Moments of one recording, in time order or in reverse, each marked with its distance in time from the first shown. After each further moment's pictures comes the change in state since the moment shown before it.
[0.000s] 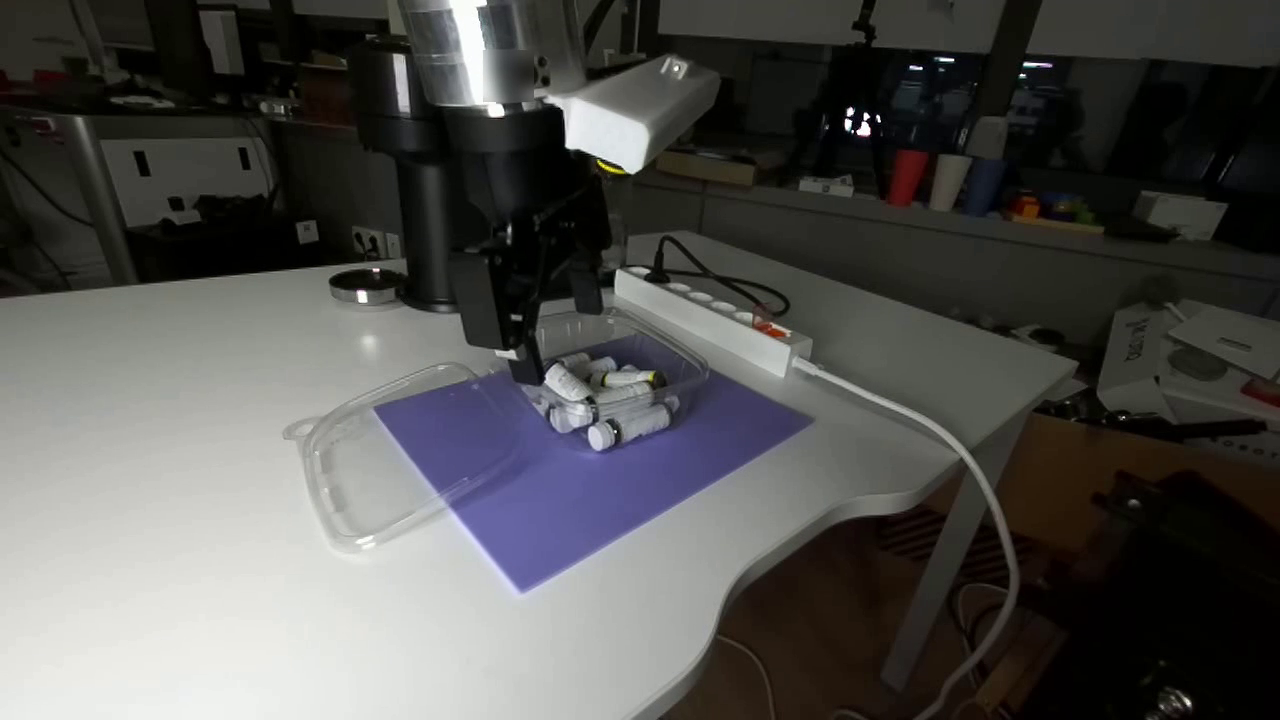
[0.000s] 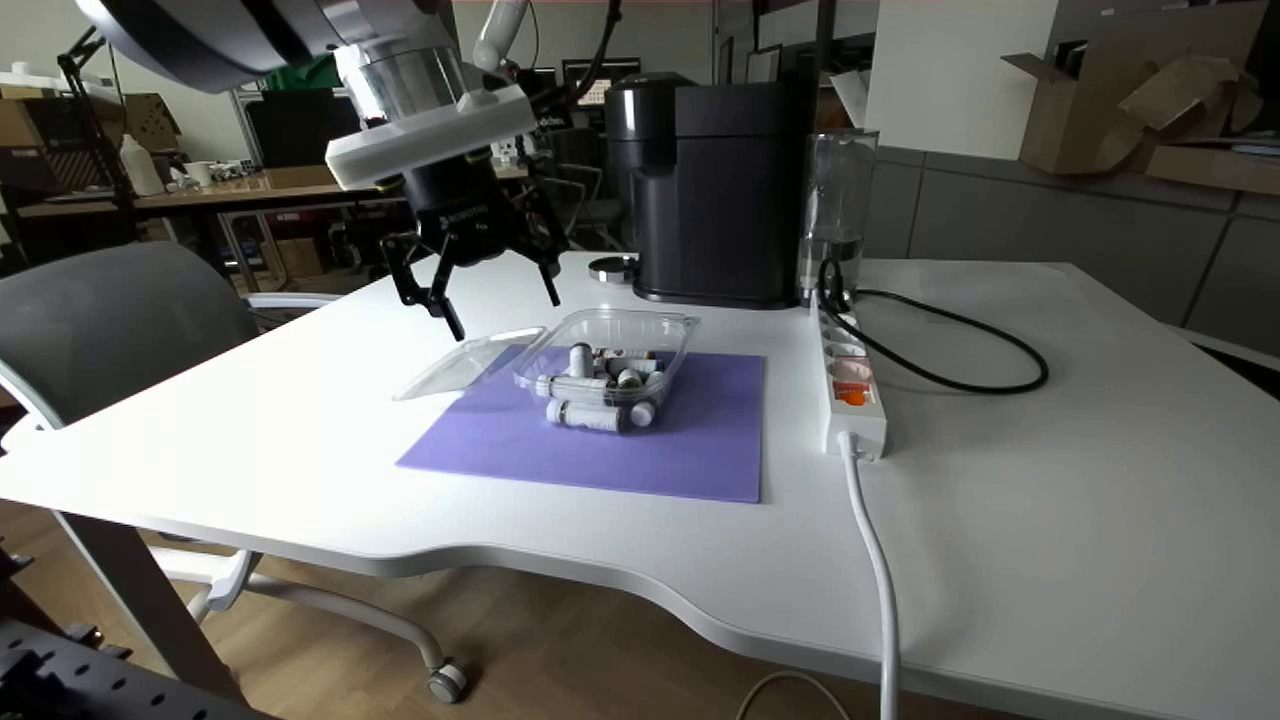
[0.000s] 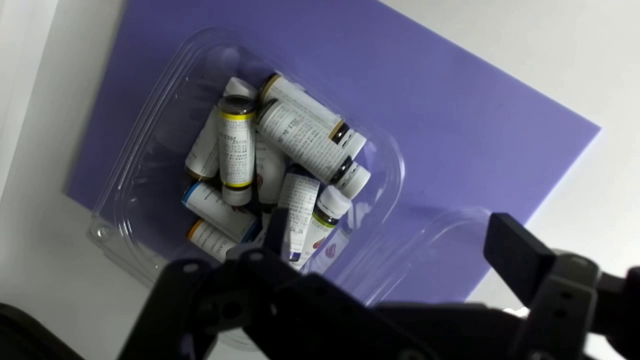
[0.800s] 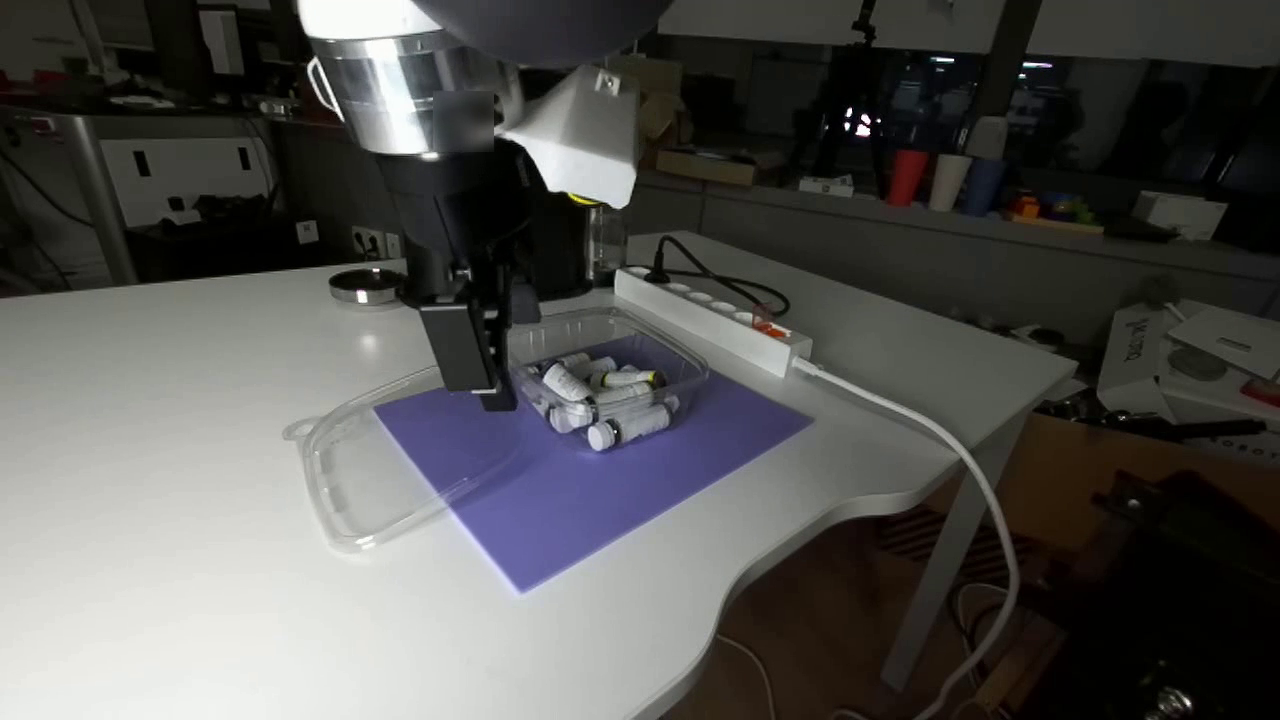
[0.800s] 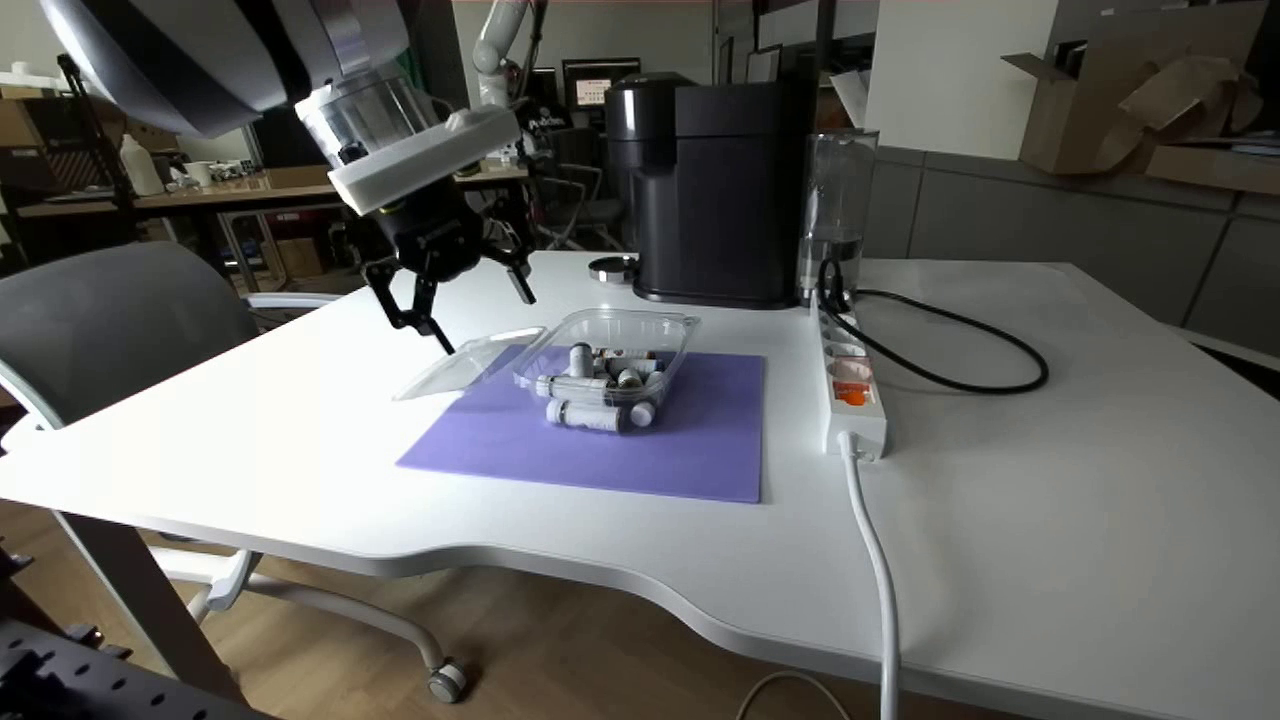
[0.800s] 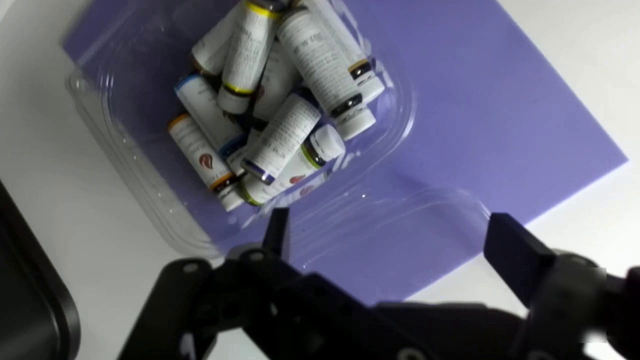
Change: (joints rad) arm 0.060 0.065 0.000 0.033 -0.294 0.059 -0.021
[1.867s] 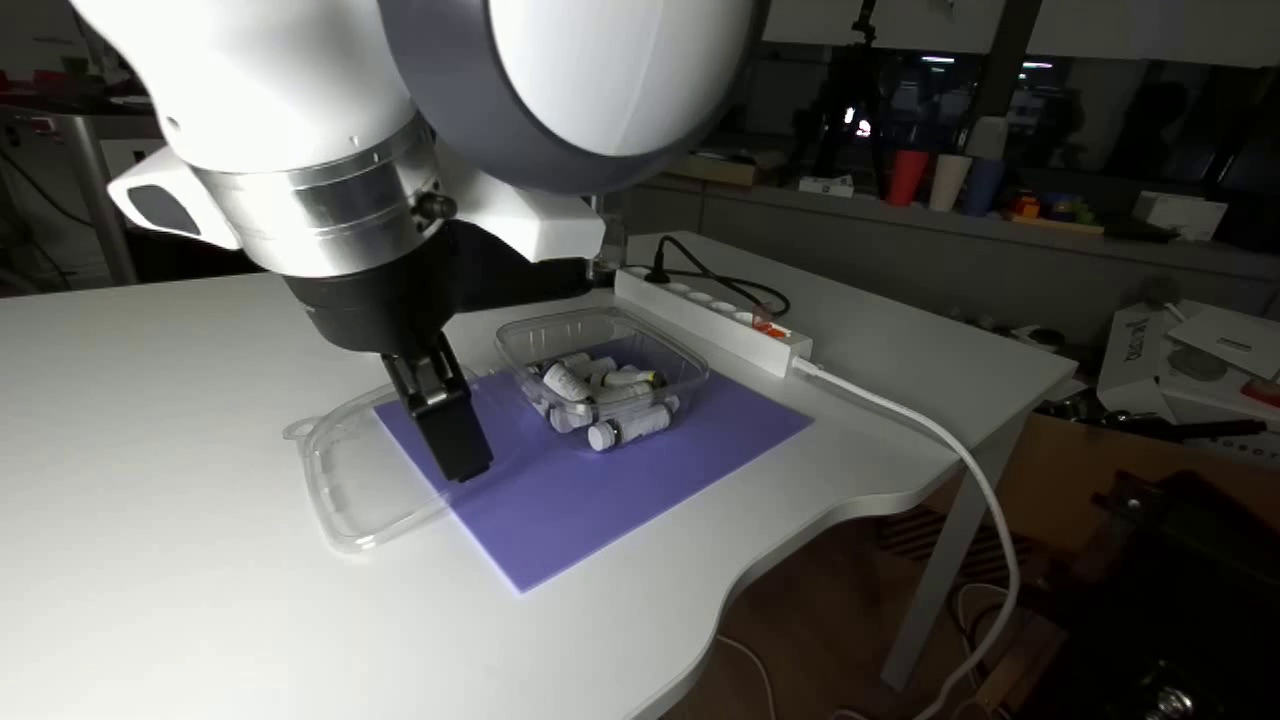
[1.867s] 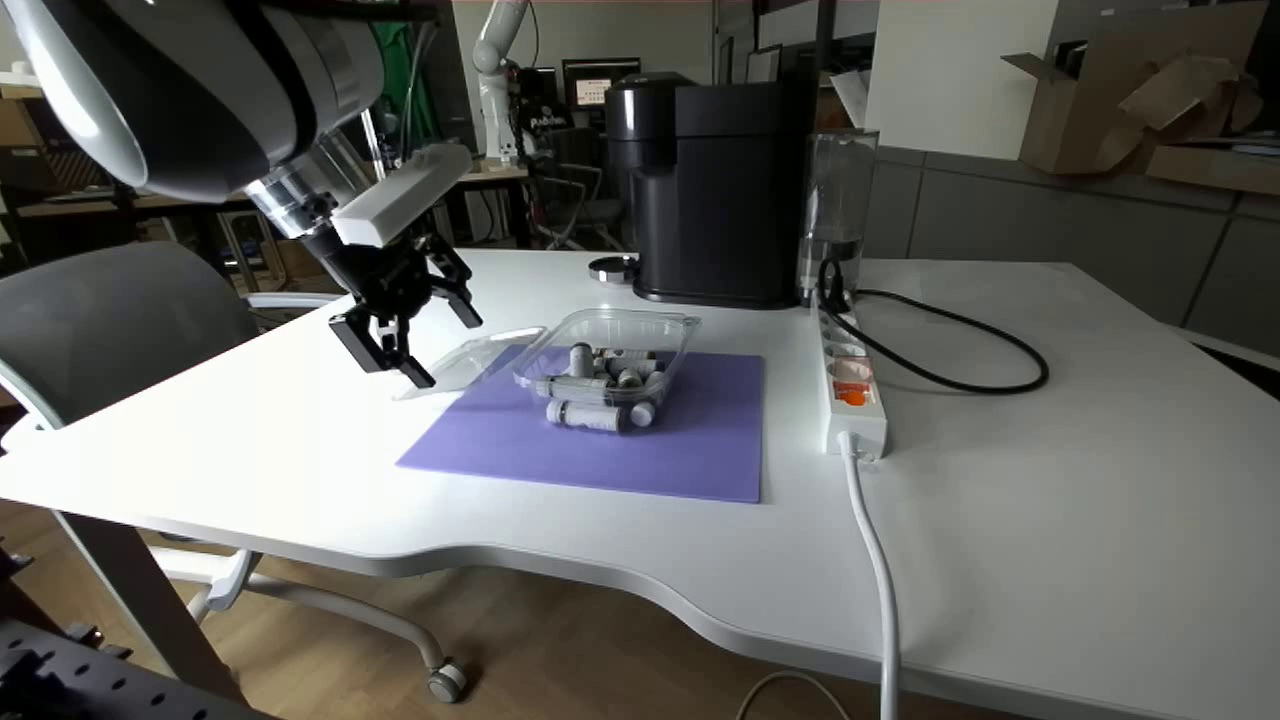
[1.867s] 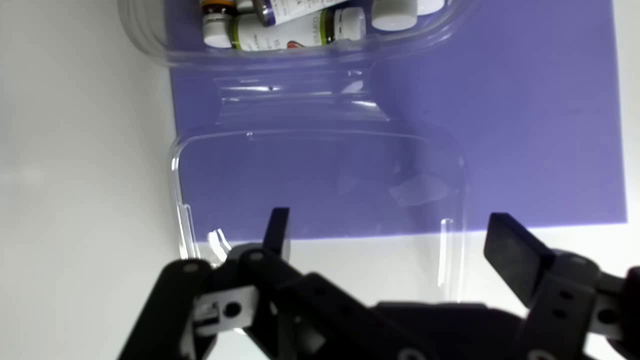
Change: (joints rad) arm 0.126 0.097 -0.037 0.033 -0.409 0.064 -0.072
